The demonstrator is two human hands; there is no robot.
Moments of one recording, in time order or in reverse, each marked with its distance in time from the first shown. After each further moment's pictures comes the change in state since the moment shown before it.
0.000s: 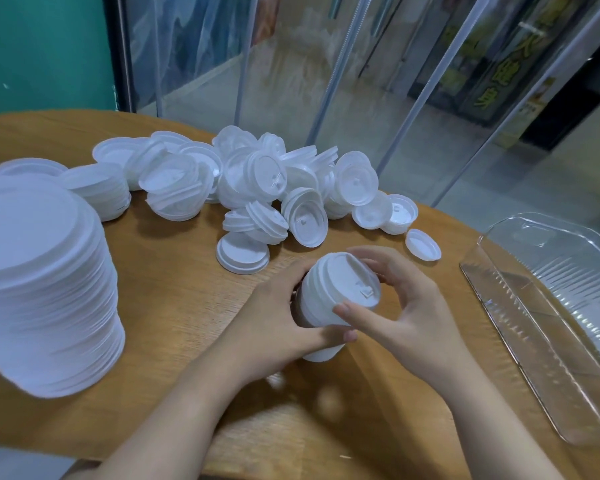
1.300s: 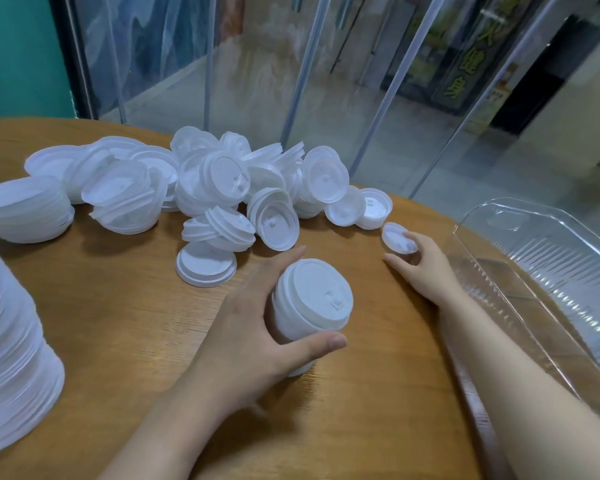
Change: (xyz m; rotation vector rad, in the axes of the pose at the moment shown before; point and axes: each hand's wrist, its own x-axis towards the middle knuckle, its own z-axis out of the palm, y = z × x) left_hand 0.004 -0.004 0.011 0.125 0.113 0.117; right_hand 0.052 0.197 -0.086 -0.409 0.159 0.504
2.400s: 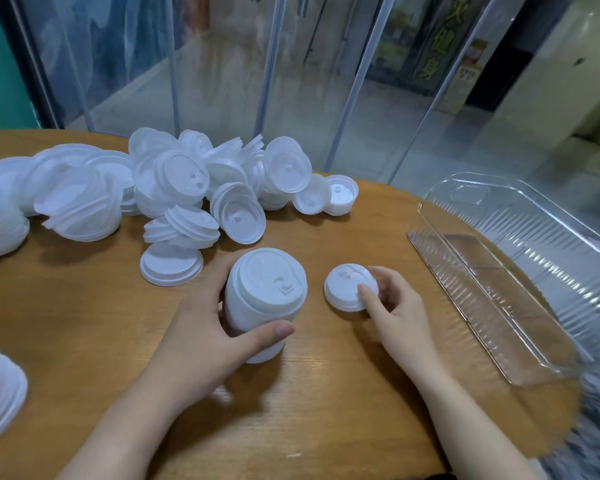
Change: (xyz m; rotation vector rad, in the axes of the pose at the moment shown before) left_hand -0.004 0.004 0.002 -0.114 -0.049 -0.028; right_hand -0.140 -0.030 0.012 0.457 0.114 0.016
